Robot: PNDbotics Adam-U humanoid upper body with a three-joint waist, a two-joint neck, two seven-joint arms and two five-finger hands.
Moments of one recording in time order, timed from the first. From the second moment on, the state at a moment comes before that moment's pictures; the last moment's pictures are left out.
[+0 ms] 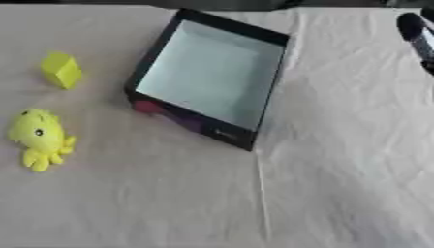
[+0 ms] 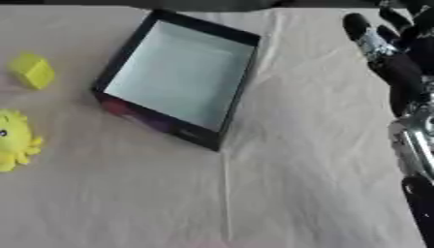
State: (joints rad) left arm -0.58 1.02 -0.04 -1.14 -0.34 -0.53 -0.59; right arm -0.25 -0.49 0.00 -1.93 -0.33 0.05 -0.39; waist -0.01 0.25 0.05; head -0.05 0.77
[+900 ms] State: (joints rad) left arm -0.74 0.94 -0.08 -1.05 -0.43 -0.53 -0.59; right arm -0.26 -0.49 0.01 -1.92 -0.33 0.05 -0.38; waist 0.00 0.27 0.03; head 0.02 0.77
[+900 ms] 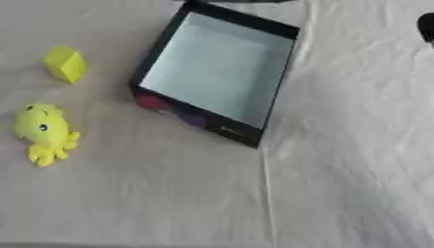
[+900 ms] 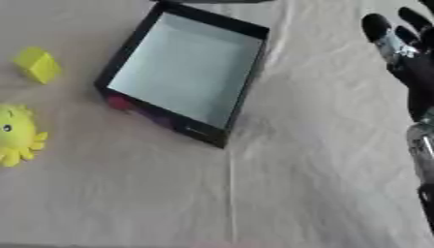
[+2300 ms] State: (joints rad) left arm -0.87 0.84 -0.15 -1.03 -0.44 -0.48 -0.64; right arm -0.28 -0.49 0.02 -1.92 -0.34 0.05 -0.36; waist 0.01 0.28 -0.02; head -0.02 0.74
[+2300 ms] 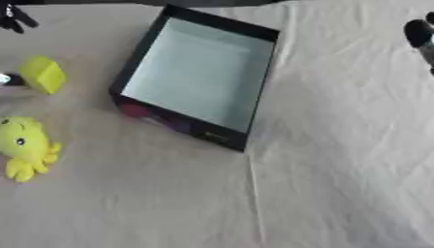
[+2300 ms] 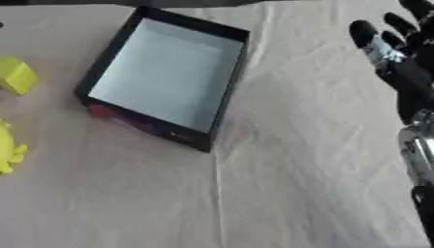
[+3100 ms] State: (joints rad) left arm -0.88 0.84 -0.17 -1.01 -0.63 -0.54 -0.57; right arm -0.29 -0.48 0.03 -1.92 -0.34 0.06 -0.36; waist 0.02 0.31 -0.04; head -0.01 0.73
